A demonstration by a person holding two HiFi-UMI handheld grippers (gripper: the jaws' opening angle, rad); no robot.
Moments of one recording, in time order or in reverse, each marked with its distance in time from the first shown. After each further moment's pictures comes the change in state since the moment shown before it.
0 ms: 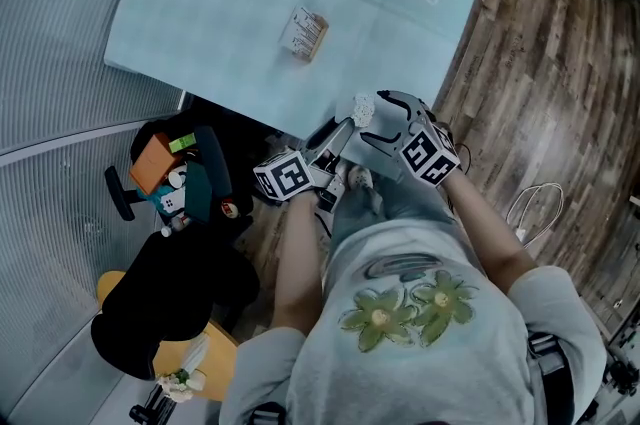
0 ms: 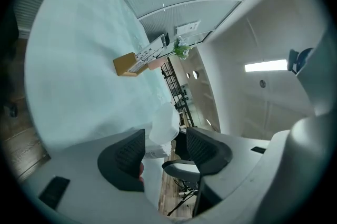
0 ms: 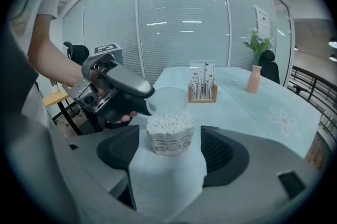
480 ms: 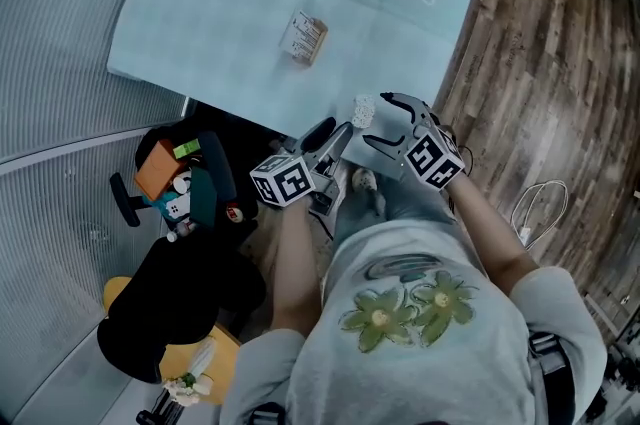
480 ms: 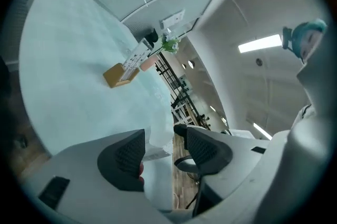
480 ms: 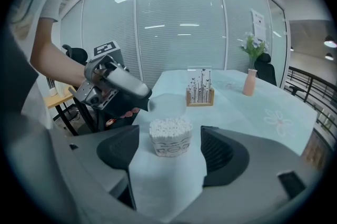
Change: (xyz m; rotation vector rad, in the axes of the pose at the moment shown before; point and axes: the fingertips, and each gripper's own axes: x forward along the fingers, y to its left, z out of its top) left arm -0.009 -0.009 0.007 0.189 0.061 0.049; right arm -0.014 0.000 0.009 0.014 -0.028 -0.028
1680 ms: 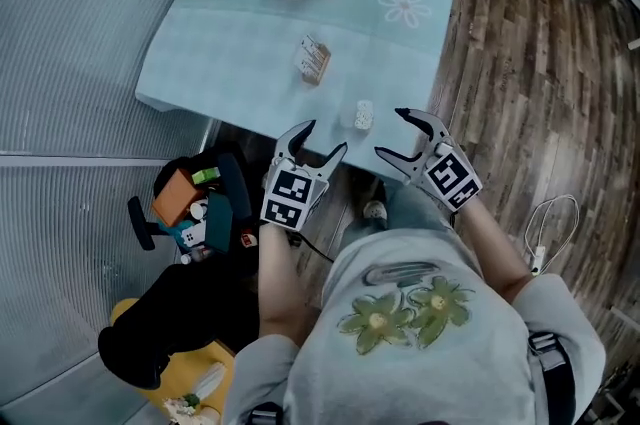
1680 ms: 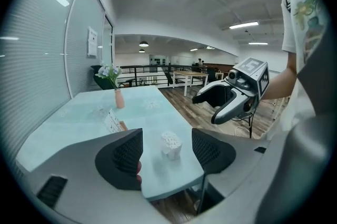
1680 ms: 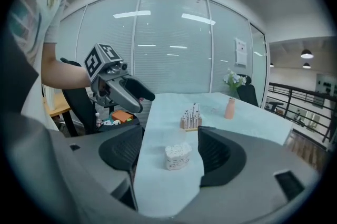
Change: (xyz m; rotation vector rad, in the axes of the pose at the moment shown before) left arm -0.070 -0.084 0.025 1.039 0.187 0.210; right arm -0.099 0.042 0.063 0.028 -0.227 -0.176
